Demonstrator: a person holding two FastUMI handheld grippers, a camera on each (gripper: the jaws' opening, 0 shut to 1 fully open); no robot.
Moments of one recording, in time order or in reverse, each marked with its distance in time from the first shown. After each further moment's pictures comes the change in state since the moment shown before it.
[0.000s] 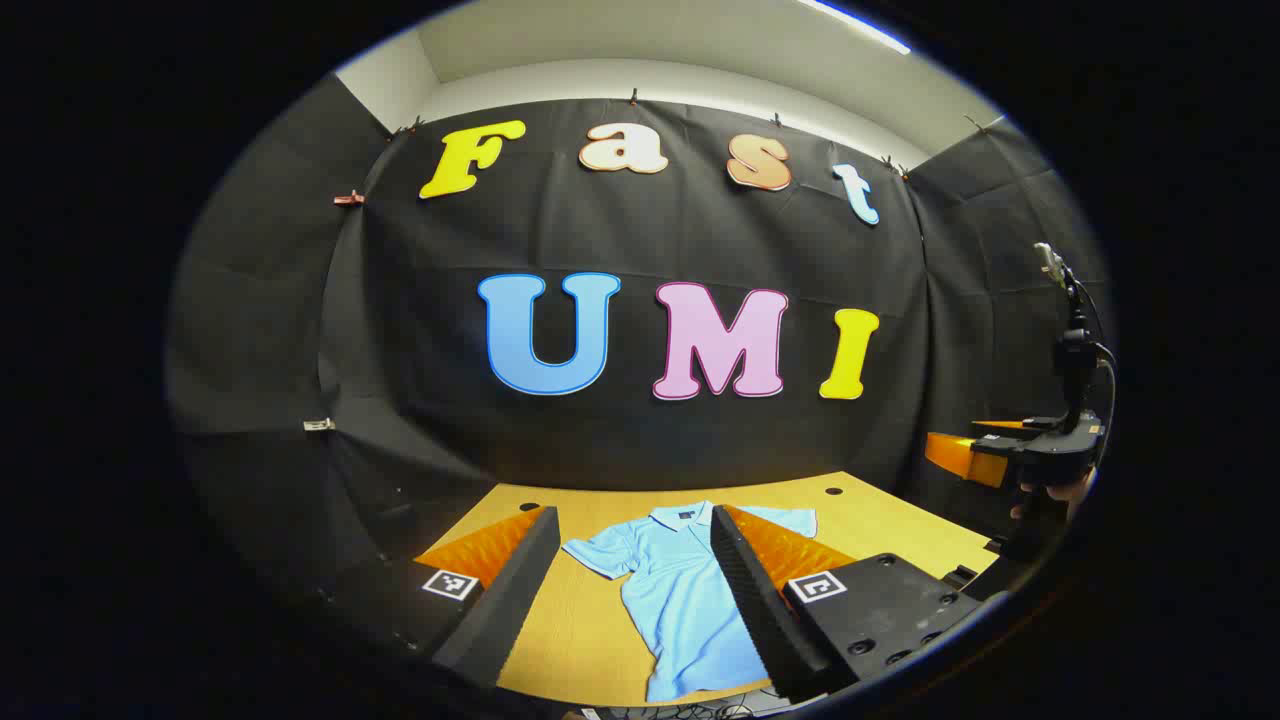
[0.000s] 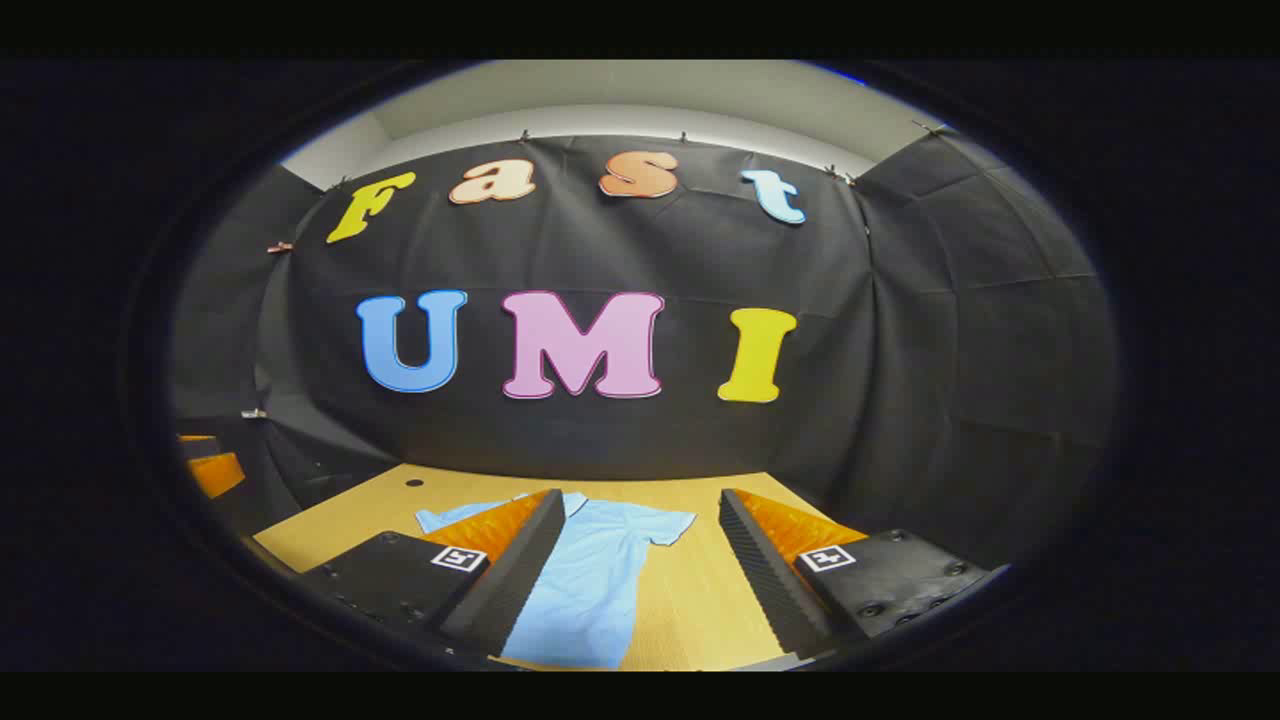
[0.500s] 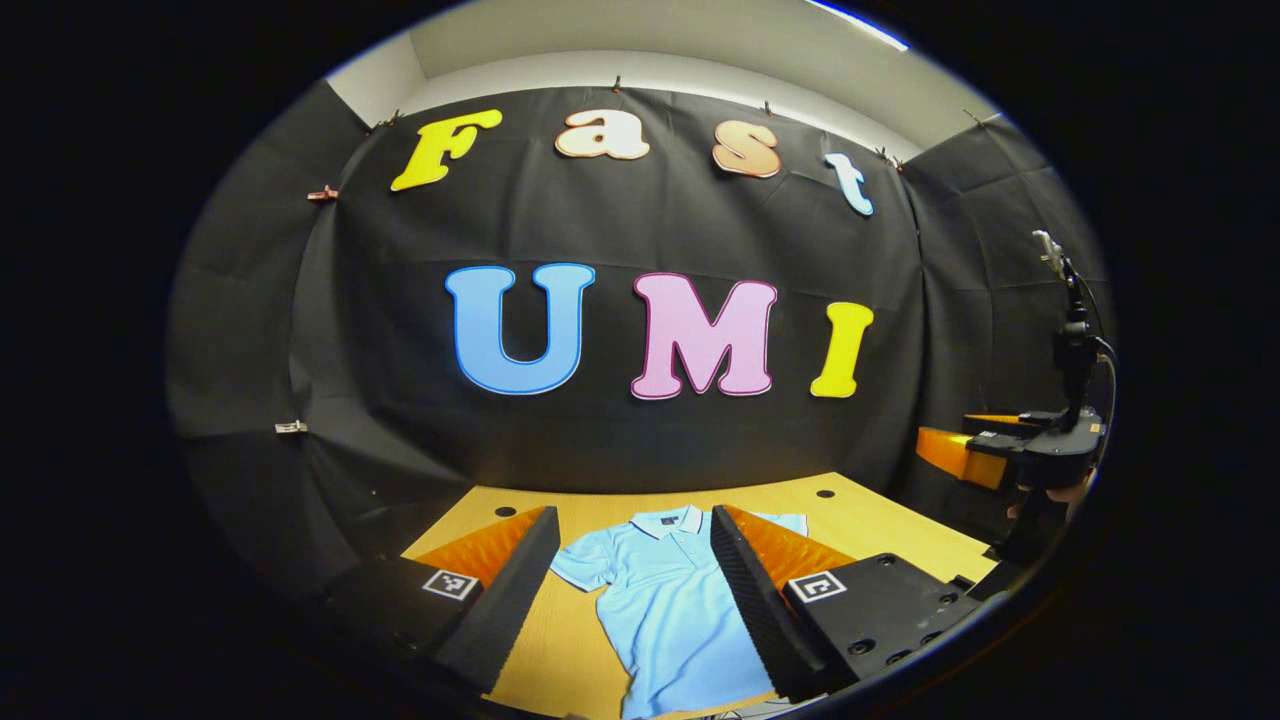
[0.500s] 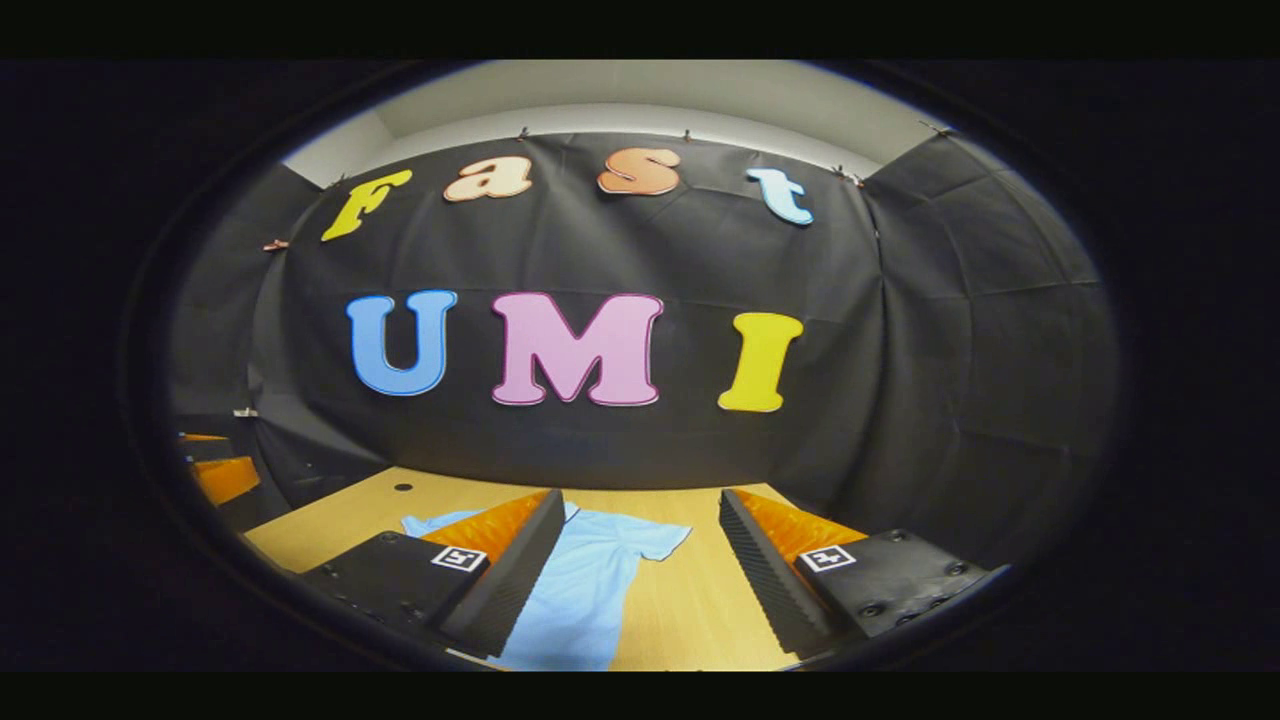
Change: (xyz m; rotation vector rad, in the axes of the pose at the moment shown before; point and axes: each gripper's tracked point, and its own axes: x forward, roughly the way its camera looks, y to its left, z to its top) left arm 0.062 -0.029 0.003 0.003 0.026 -0.028; right arm 0.045 -0.026 0.007 -0.009 -0.014 -0.007
